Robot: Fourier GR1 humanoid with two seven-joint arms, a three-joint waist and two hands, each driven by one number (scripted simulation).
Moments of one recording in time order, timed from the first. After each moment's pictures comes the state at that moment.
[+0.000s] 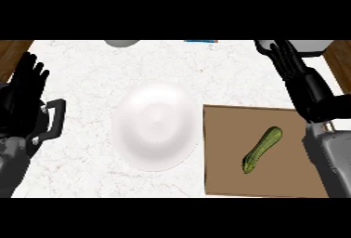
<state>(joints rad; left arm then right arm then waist) -0.26 0.53 -0.07 -1.51 0.42 0.35 0.10 -0.42 -0.38 0.09 -1.46 -0.25 0.04 -0.06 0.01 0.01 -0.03</state>
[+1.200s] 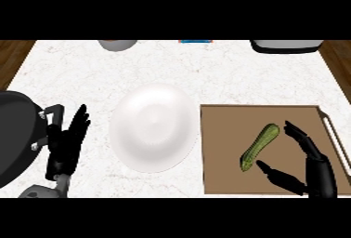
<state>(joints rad) -0.06 0.40 -0.29 -1.44 0.26 0.40 0.16 0.15 -0.28 0.09 -1.49 0.05 -0.34 -0.40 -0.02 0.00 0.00</state>
